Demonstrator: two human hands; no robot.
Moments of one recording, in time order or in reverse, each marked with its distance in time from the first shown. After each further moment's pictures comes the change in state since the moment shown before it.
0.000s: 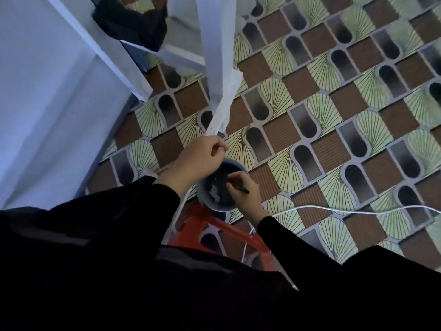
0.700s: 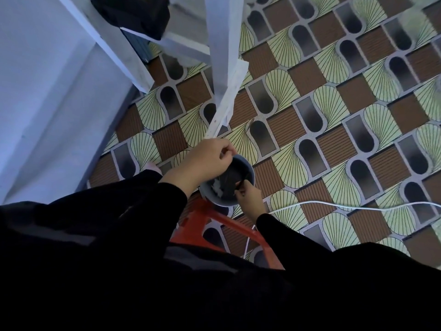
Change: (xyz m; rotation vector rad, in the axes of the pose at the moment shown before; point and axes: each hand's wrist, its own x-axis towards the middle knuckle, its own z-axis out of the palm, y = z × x) left_hand -0.006 -0.006 0.008 0.029 -0.116 0.010; right_hand 0.011 0.057 0.020 -0.343 -0.076 0.244
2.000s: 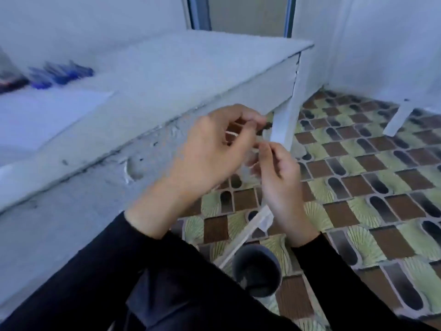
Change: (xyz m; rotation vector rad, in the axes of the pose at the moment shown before) left_hand -0.252 0.174 -0.152 -0.182 0.936 0.496; right_hand -0.218 -0.273 -0.176 0.617 0.131 -1.089
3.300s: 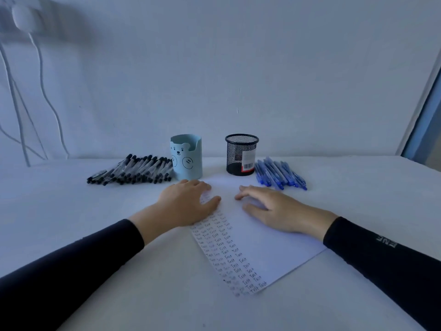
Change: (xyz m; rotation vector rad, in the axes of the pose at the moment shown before) left_hand -0.065 -0.115 -0.358 1.098 0.134 -0.832; right_hand 0.126 -0.111 0.350 -0.573 -1.371 -0.534
